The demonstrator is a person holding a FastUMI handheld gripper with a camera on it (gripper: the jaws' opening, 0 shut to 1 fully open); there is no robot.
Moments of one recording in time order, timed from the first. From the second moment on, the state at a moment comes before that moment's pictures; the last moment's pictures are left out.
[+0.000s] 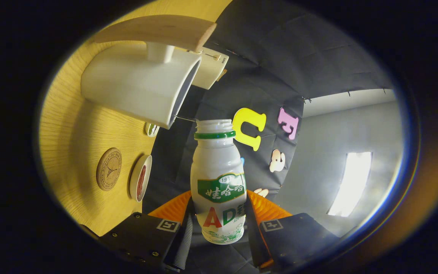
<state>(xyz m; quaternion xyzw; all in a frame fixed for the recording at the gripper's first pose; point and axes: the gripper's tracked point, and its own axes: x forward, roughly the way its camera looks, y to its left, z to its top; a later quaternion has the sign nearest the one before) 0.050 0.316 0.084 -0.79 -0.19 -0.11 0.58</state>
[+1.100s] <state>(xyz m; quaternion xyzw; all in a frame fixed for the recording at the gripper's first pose) 0.048 0.321 0.089 -0.81 -0.21 -0.11 0.54</state>
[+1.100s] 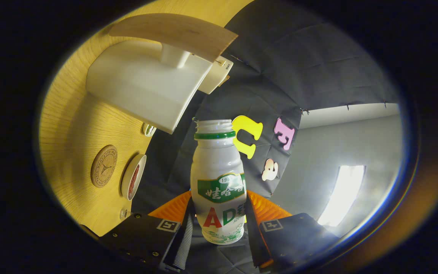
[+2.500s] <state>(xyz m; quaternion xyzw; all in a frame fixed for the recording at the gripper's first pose) 0.058 0.302 0.087 -0.71 -0.16 -0.06 0.69</state>
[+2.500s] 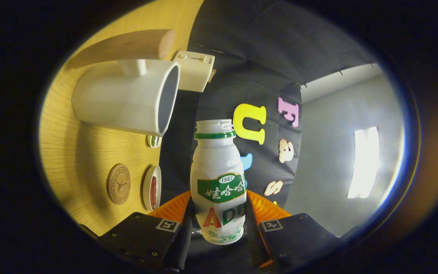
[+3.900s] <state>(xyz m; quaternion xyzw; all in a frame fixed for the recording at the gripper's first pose) 0.101 0.325 0.062 -0.15 0.01 0.17 0.97</state>
